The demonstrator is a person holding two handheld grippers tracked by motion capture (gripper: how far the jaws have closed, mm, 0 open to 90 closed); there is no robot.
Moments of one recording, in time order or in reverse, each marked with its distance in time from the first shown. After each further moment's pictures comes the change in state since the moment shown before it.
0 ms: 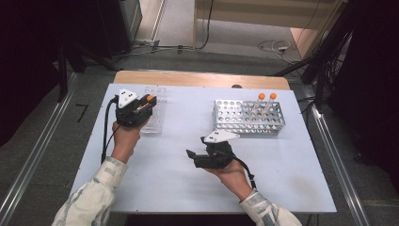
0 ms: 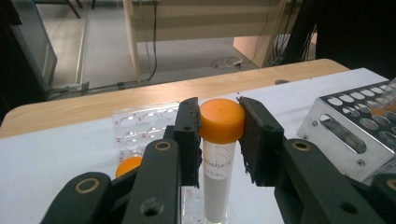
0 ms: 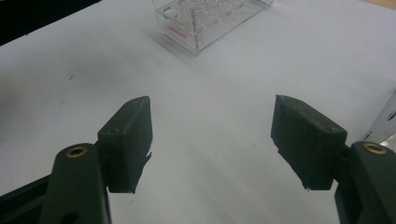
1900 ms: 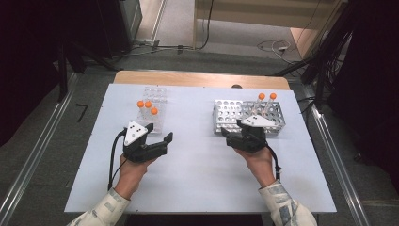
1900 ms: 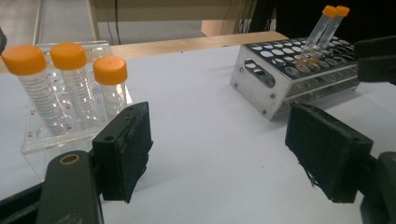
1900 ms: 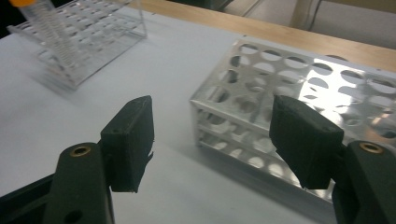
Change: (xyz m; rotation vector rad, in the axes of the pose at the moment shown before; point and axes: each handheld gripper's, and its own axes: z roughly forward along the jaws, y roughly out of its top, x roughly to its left) left arm -0.052 -0.055 -0.049 0.039 -0.129 -0.018; right arm -0.083 -0.002 -0.050 -0.102 -0.273 0.119
